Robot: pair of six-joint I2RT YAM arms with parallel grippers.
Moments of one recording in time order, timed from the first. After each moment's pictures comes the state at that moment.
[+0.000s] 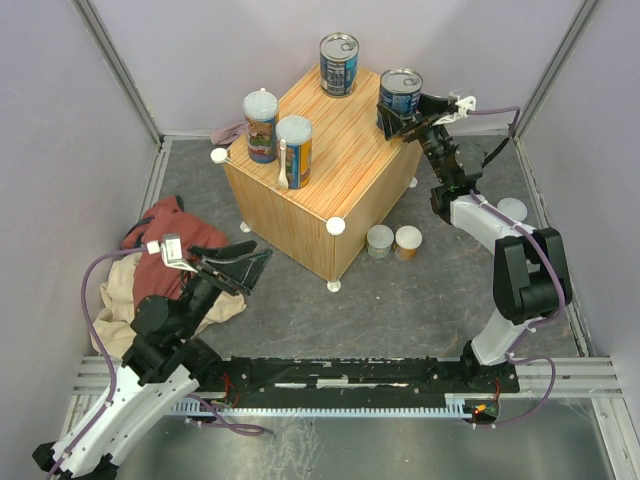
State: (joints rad) left arm -0.67 0.20 0.44 0.05 -0.08 -0.74; right arm 0.22 1.71 1.14 1.11 -0.27 0.31
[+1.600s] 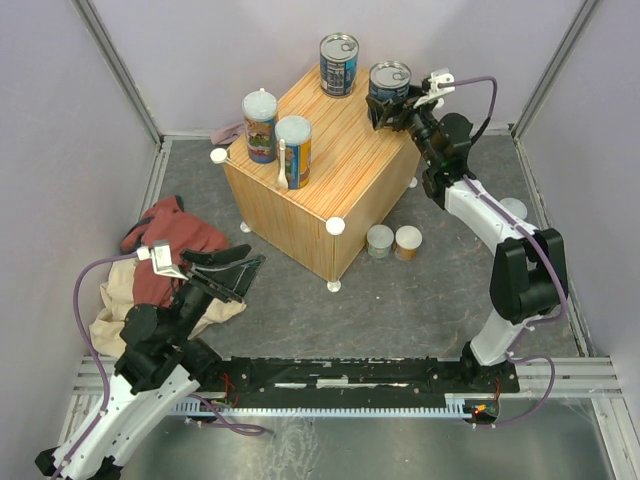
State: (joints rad) left arm -0.67 0.12 0.46 -0.02 -0.05 -0.74; right arm 0.29 1.71 1.33 0.71 -0.17 0.13
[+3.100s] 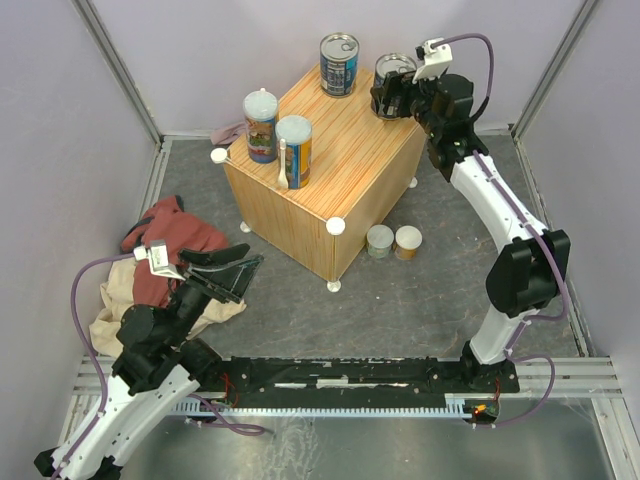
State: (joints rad) left arm -0.67 0.12 0.48 -0.02 -0.04 -0.74; right arm 0.27 1.76 1.68 0.14 -0.11 0.11
